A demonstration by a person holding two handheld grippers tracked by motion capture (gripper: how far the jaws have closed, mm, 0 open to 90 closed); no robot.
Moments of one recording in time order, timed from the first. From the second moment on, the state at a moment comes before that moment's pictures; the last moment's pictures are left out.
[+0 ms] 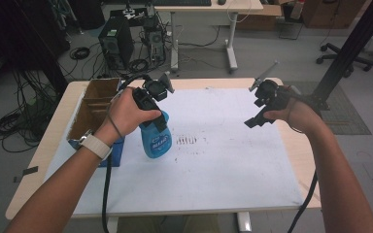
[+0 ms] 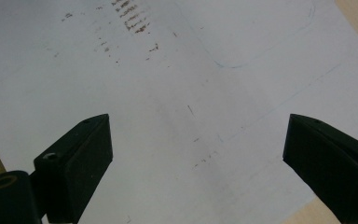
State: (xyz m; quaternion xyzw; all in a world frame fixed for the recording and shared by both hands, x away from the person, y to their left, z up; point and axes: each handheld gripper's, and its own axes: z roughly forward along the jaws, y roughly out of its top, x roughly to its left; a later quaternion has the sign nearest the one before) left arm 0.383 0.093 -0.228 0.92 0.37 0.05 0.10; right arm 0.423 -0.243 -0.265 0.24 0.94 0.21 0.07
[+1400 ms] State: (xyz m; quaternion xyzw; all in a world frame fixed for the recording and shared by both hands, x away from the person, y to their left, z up) left arm 0.363 0.117 -0.147 0.88 0.45 0.07 0.13; right arm 0.418 -0.242 -0.261 0.23 0.95 0.22 0.08
